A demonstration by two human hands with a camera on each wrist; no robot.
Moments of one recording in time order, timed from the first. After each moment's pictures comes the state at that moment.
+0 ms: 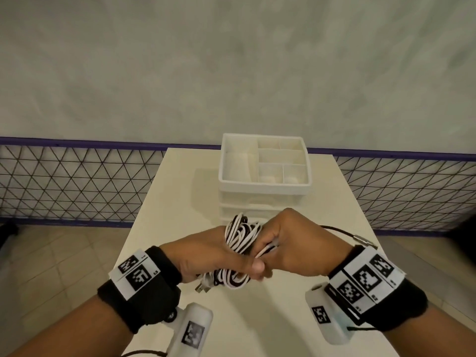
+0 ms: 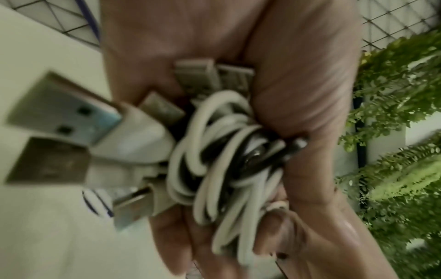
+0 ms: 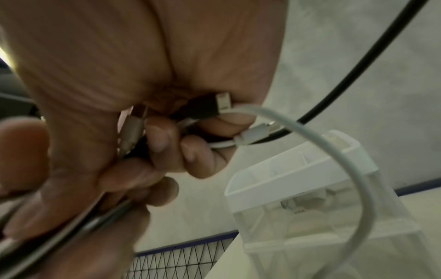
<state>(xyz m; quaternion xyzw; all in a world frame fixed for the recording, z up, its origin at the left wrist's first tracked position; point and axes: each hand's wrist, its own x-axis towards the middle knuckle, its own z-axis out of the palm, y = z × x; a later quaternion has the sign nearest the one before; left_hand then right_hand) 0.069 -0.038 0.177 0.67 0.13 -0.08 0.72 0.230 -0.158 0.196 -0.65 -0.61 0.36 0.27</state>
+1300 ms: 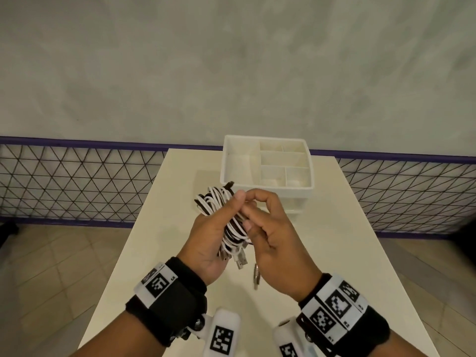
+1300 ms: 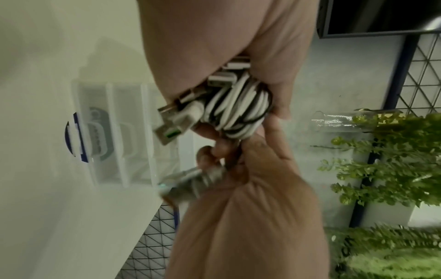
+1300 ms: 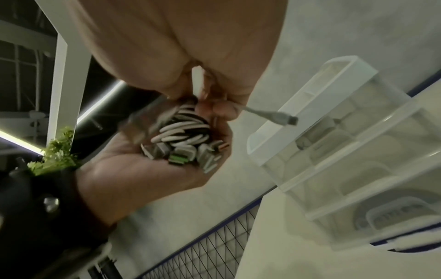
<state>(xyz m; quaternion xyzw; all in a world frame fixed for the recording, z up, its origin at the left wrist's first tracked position) 0.095 -0.047 0.173 0.36 0.28 0.27 0.85 0.190 -0.140 0.166 -0.60 -0.57 0.18 0.53</state>
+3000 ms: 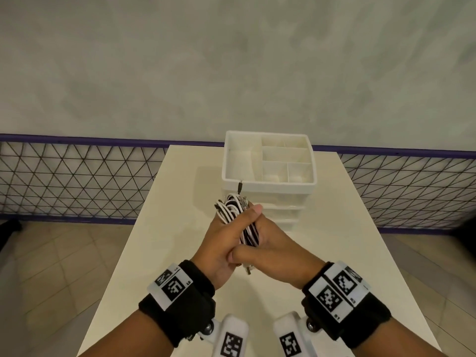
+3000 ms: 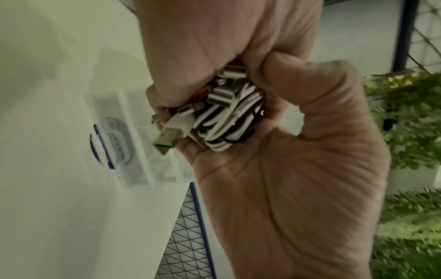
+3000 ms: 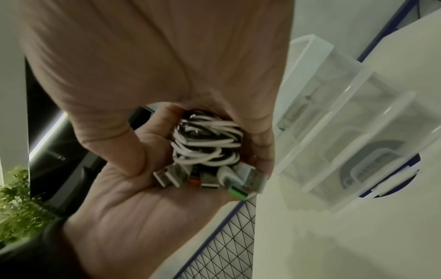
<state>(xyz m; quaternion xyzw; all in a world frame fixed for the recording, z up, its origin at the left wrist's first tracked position) 0.099 -0.055 0.151 0.43 0.31 0.24 0.81 0.190 -0.133 0.171 -0.60 -0.48 0.45 0.45</state>
